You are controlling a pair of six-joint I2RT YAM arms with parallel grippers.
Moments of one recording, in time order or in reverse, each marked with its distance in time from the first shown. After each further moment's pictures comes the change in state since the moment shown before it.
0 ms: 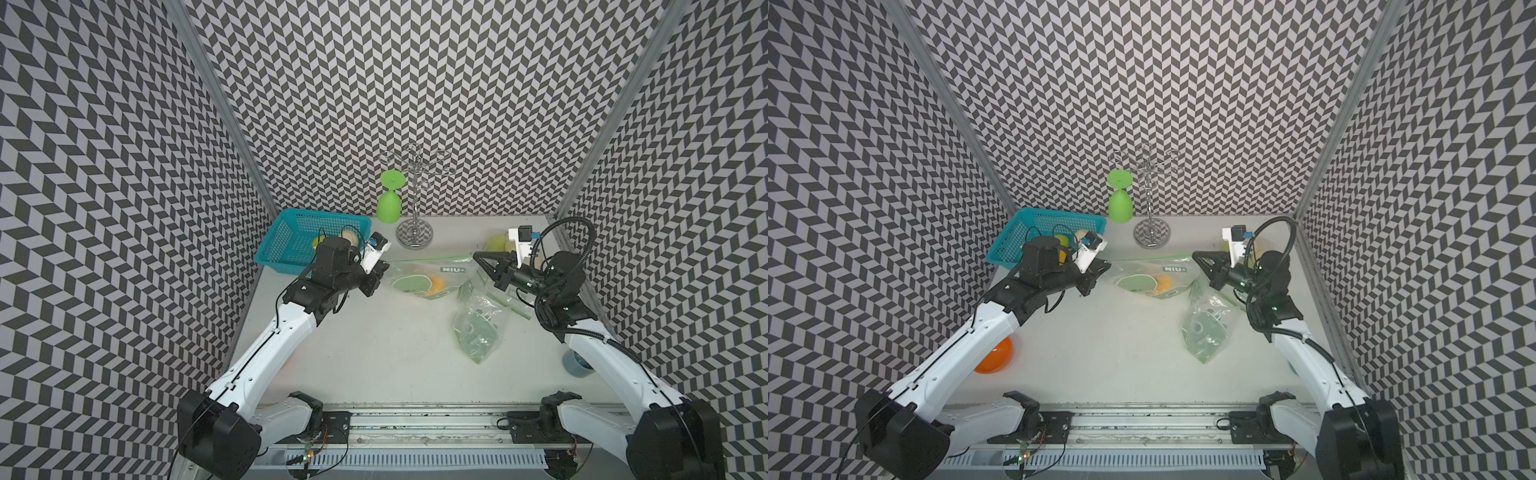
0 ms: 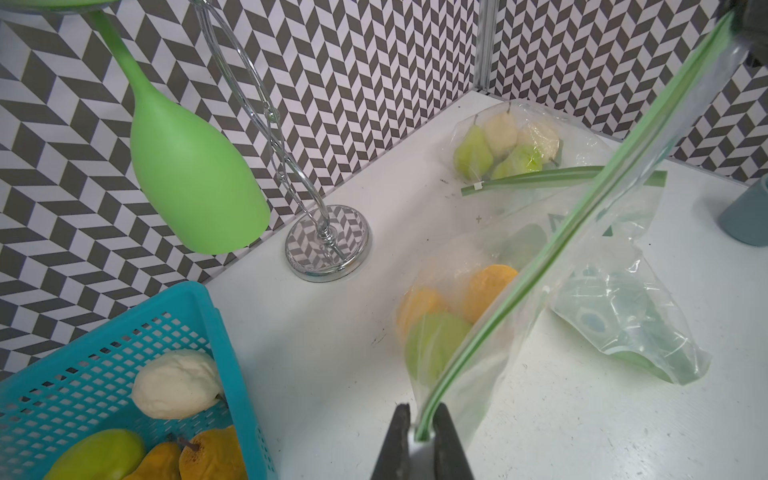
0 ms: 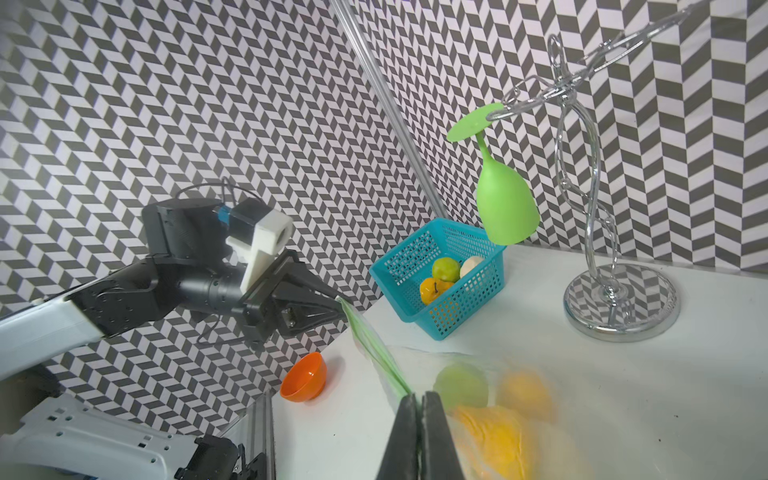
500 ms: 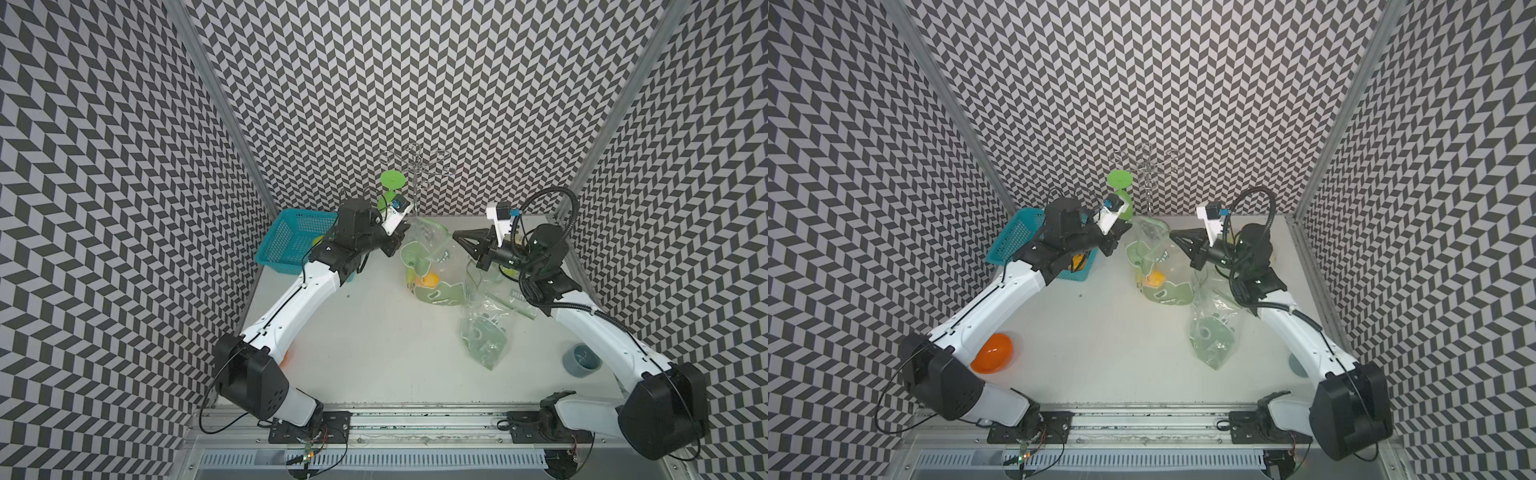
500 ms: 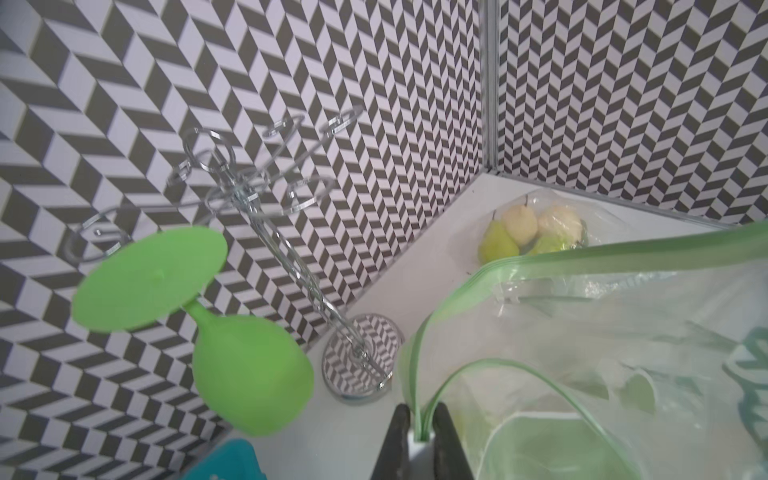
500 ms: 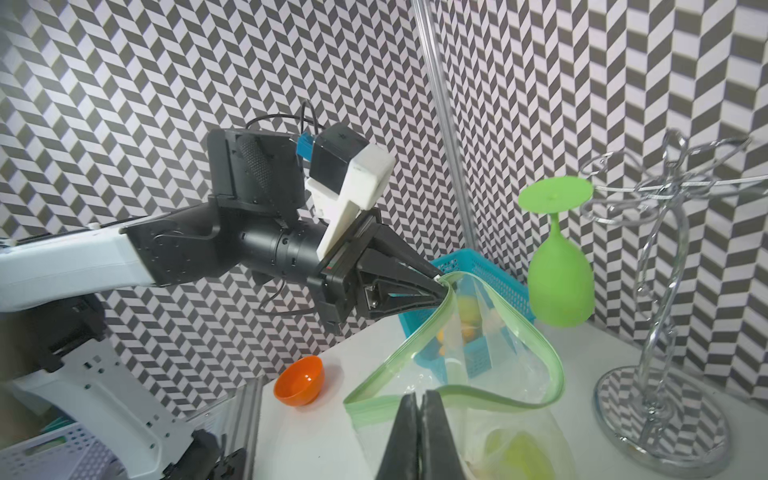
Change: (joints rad) left arm -0.059 0.324 0.391 0.128 0.015 0.074; right arm 0.139 0.184 0.307 -0.054 0.040 -0.179
